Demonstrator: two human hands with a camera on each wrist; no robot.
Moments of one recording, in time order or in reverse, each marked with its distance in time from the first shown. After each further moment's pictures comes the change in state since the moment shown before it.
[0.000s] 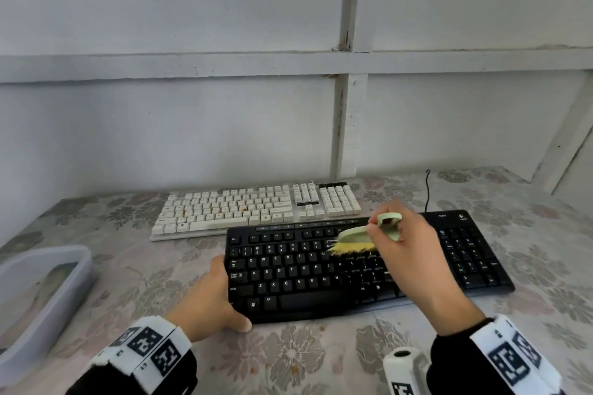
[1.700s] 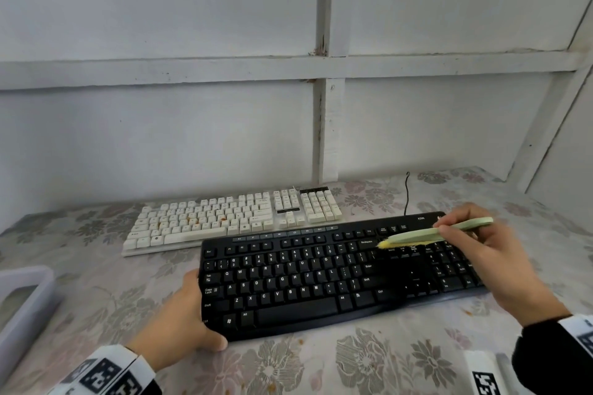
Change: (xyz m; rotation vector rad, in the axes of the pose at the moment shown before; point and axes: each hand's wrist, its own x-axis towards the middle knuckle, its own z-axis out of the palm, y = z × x) left_hand -0.003 0.006 0.000 -0.029 -0.006 -0.013; right_hand 0.021 0.089 -0.089 0.291 0.082 -0.010
